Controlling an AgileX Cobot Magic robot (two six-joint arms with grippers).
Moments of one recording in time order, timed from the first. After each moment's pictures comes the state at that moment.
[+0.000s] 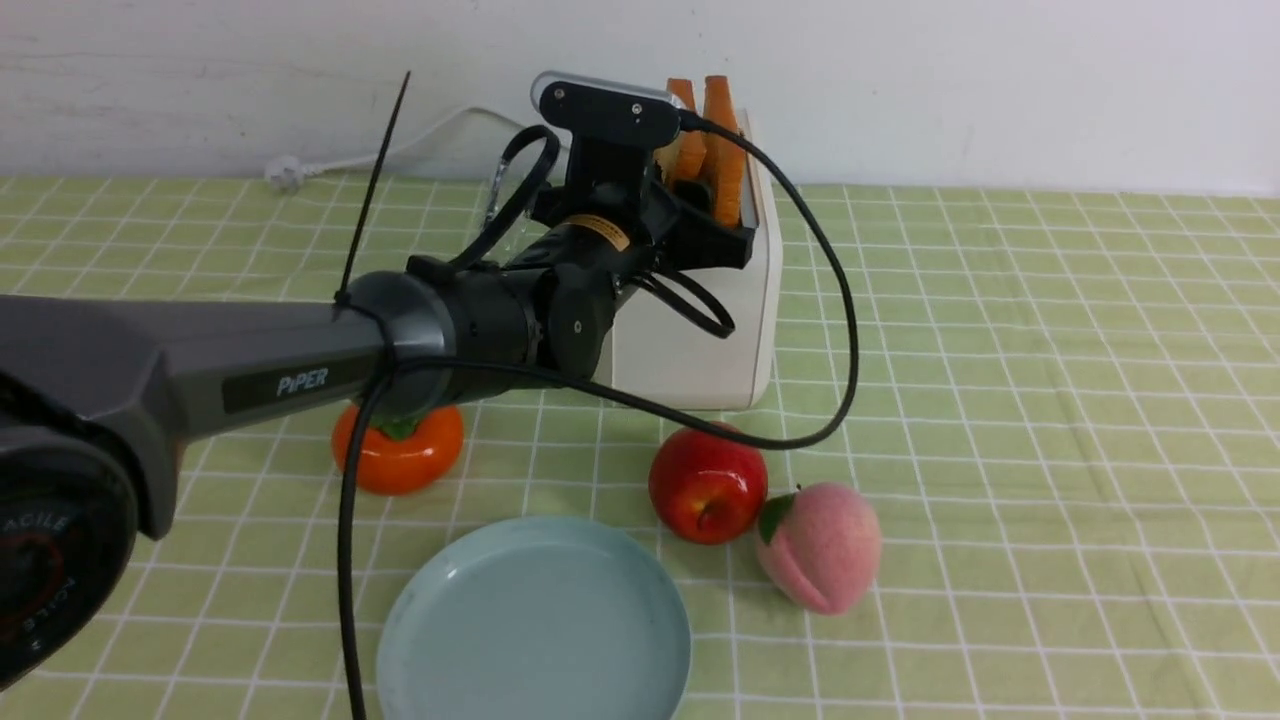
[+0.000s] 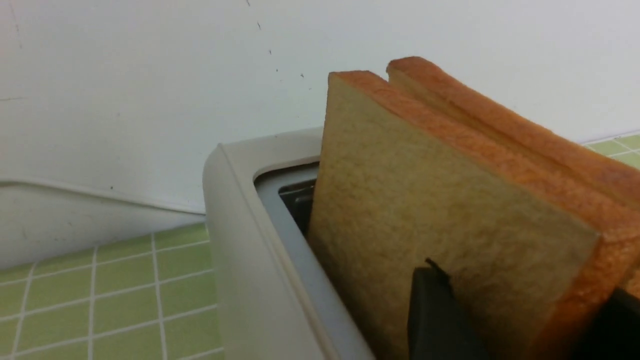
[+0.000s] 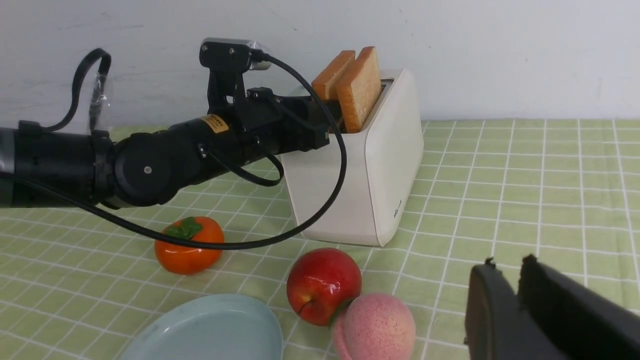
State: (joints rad) right arm 0.15 0.37 -0.57 0.54 0.49 -0.26; left arm -0.54 2.07 -1.47 -0.41 -0.47 0.32
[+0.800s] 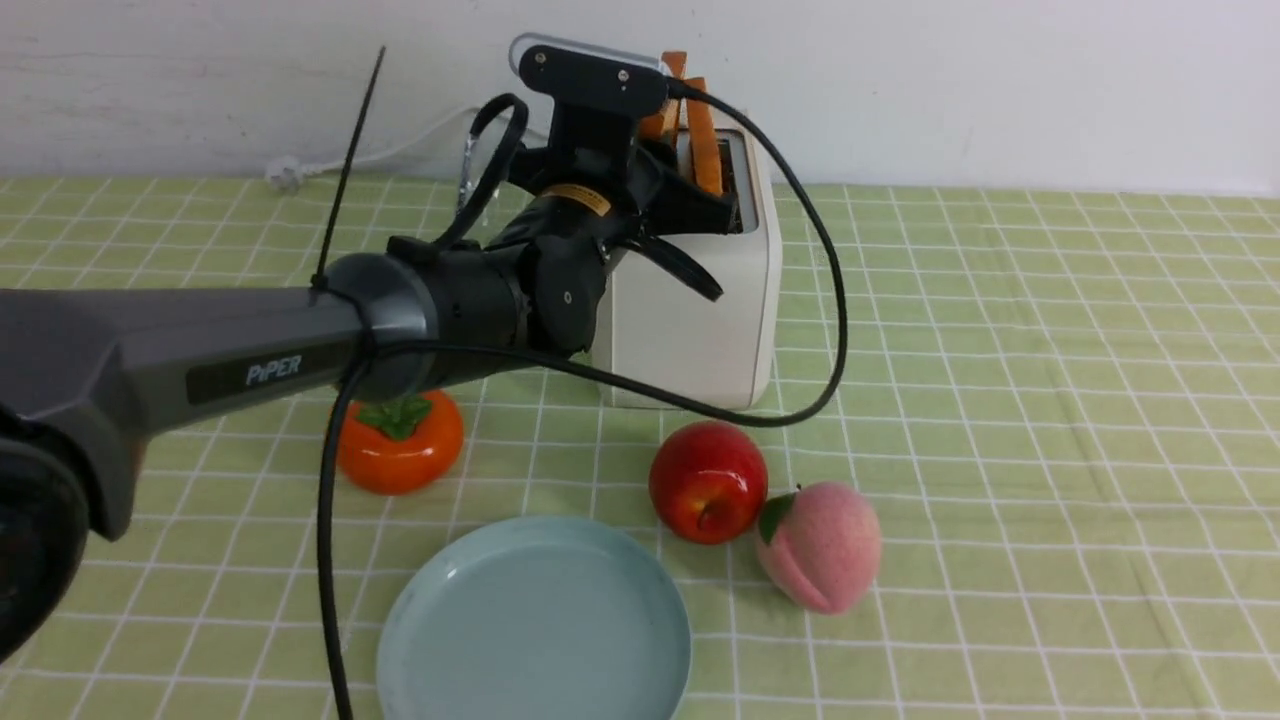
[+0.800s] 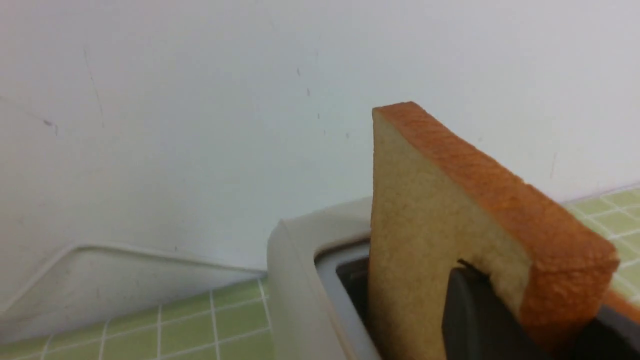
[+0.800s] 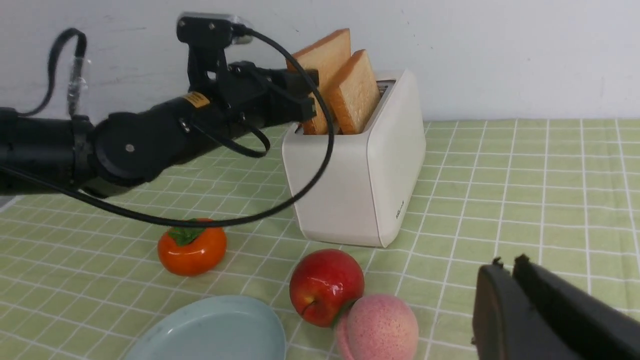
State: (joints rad) right arm 0.15 0.37 -0.57 0.55 0.49 -0.26; left arm -0.54 2.00 -1.47 -0.51 -0.53 0.47
